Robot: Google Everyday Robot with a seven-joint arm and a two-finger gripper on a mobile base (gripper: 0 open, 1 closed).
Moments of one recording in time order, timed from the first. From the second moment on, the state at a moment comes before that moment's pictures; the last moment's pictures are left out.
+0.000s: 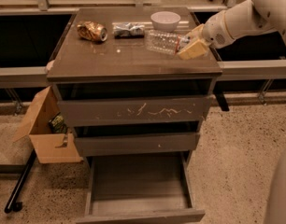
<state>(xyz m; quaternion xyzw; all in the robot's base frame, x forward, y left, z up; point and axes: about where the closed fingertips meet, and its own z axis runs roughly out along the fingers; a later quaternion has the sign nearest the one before) 0.727 -0.157 0.897 -0.54 0.72 0.15 0.41</state>
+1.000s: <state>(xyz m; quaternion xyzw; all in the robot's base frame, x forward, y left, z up) 0.715 -0.149 0.874 -0.55 0.72 0.16 0.39</state>
